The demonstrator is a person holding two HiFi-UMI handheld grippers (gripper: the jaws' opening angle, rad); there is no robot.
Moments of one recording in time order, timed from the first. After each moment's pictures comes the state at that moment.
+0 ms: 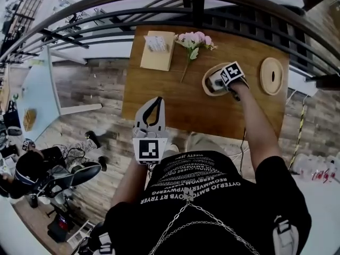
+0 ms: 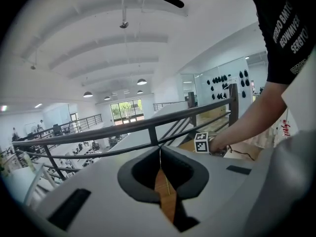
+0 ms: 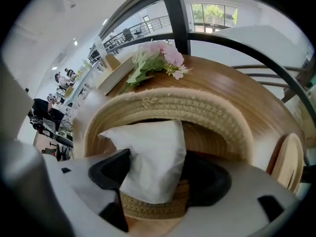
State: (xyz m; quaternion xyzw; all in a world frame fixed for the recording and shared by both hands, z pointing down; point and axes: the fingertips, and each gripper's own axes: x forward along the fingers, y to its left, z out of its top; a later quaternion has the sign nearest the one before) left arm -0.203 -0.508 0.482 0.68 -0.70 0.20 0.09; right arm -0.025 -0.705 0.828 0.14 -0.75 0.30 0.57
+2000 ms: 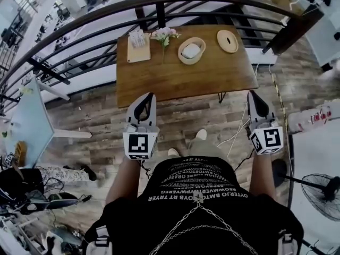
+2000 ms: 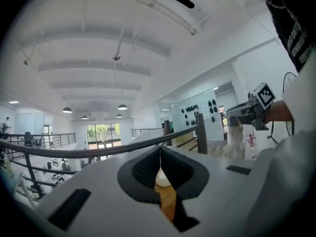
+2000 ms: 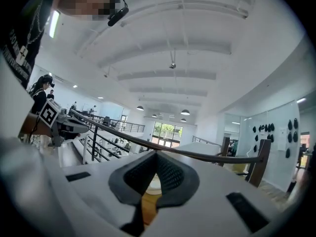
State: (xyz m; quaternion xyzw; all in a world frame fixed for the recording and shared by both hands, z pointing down) left arm -0.164 -0.267 0.389 0.80 -0.60 0.09 -0.01; right arm 0.146 -0.304 0.359 0.49 -0.87 -0.06 0.10
